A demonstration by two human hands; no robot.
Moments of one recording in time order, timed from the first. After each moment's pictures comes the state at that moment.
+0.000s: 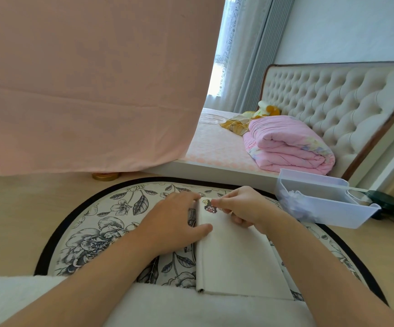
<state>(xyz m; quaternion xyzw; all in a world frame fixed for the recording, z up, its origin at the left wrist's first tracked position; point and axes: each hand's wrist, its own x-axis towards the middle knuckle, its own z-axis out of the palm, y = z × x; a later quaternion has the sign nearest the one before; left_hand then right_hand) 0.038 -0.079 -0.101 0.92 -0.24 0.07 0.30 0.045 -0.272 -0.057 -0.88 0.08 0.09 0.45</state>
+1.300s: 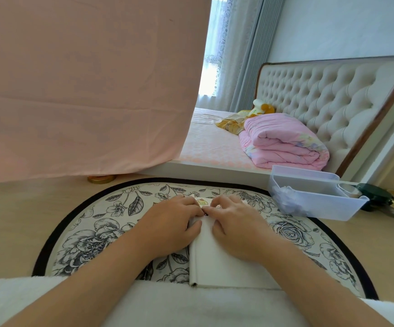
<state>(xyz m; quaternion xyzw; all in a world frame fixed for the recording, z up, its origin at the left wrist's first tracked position) 0.036 -0.084 -0.101 0.91 -0.34 0.13 0.18 0.006 -0.276 -0.084 -0.98 -0.16 -0.07 0.02</state>
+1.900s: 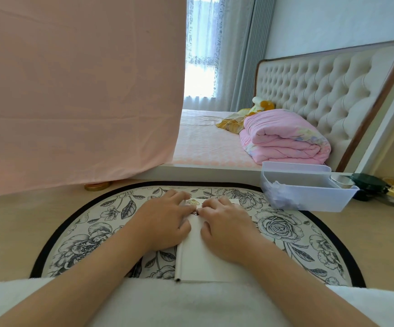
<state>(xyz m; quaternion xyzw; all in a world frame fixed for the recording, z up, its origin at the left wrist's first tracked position) 0.041 -0.094 -0.095 0.93 -0.34 0.13 0.06 -0.003 -0.277 -0.093 -0.99 -0.14 -0.08 0.02</state>
